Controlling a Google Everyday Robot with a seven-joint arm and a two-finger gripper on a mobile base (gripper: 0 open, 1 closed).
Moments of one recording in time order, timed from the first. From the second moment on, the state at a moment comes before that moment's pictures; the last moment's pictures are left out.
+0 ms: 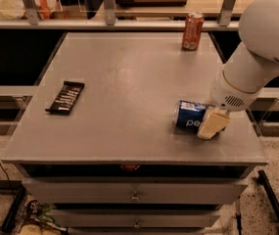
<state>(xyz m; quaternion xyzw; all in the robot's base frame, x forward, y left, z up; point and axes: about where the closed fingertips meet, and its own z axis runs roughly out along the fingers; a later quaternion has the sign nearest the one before) 0.483 -0.185 0.834 -0.57 0.81 0.02 0.13</state>
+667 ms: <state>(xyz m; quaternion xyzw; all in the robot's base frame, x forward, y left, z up) 0.496 -0.190 0.854 -0.58 0.81 0.00 0.13</state>
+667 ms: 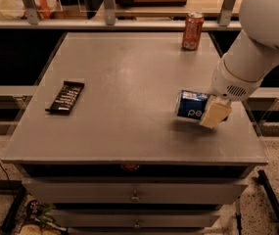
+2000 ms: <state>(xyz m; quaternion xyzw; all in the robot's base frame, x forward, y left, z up) 0.522 -0.131 0.877 -0.63 0.76 -0.01 0.16</state>
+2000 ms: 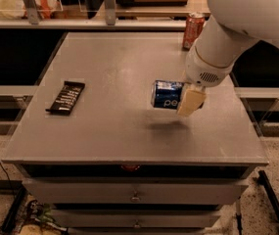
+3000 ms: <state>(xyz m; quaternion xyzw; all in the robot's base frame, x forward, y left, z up) 0.567 -0.024 0.872 -0.70 0.69 0.01 0.19</state>
